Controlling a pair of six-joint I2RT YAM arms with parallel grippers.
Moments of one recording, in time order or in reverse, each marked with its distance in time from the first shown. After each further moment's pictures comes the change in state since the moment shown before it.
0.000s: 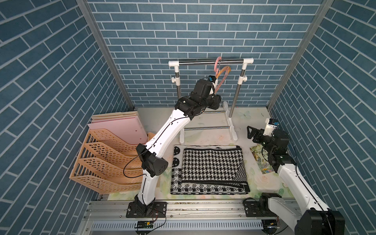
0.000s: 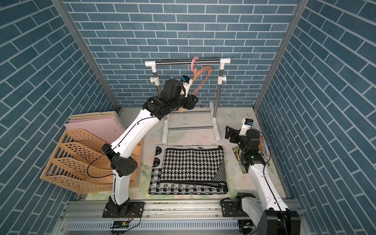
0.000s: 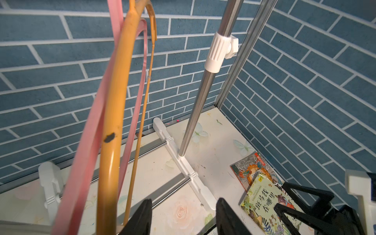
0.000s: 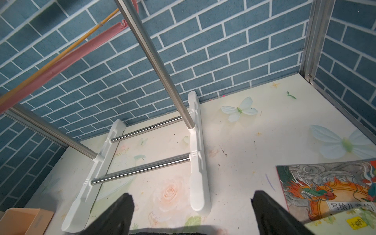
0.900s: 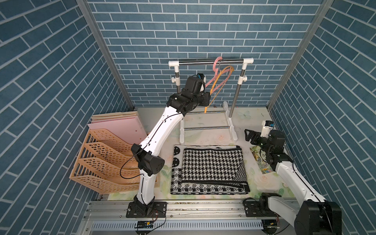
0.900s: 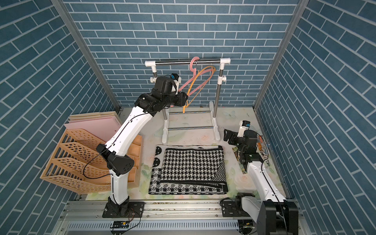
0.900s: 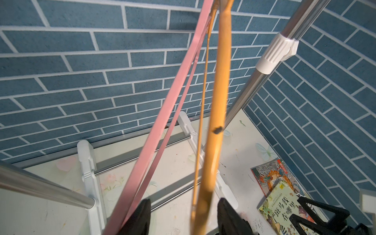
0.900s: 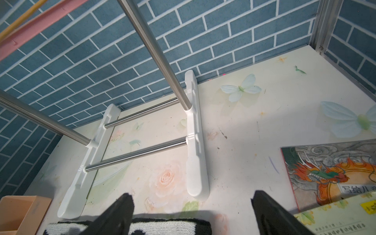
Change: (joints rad) left arm 0.105 -0.021 -0.010 -0.076 -0.004 -0.035; right arm 0.000 0.066 -0.027 0.000 -0.026 0.003
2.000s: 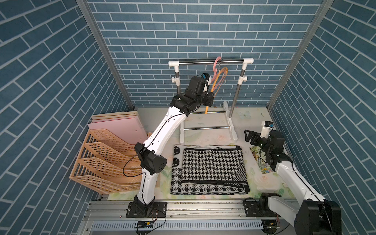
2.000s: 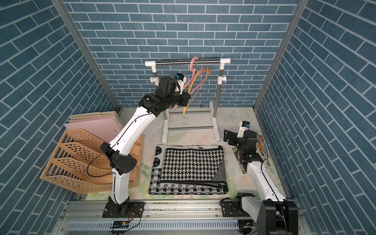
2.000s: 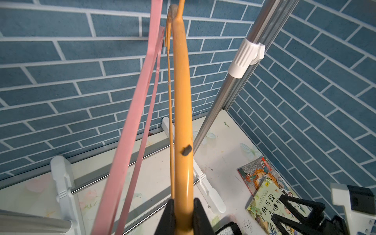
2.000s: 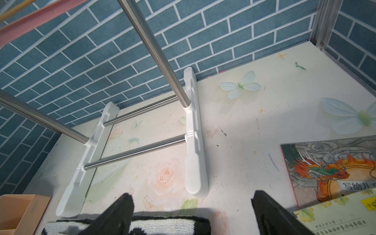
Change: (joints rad) left arm -0.037 0.042 0.032 0.060 0.039 0.029; right arm 0.000 0.006 -0.006 0.000 0.000 0.000
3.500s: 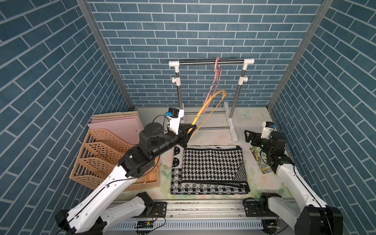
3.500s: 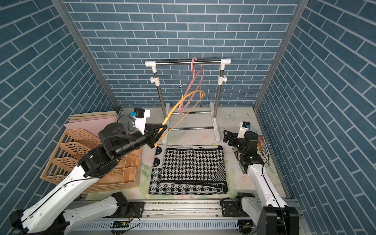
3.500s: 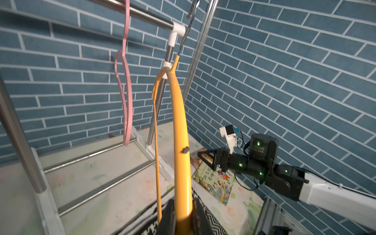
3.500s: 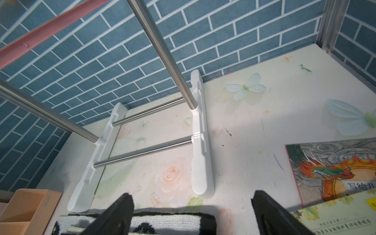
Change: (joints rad) left arm -0.134 -1.184 -1.330 0.463 0.097 -0.135; right arm 0.000 -0.079 -0.011 -0.027 -0.034 0.009
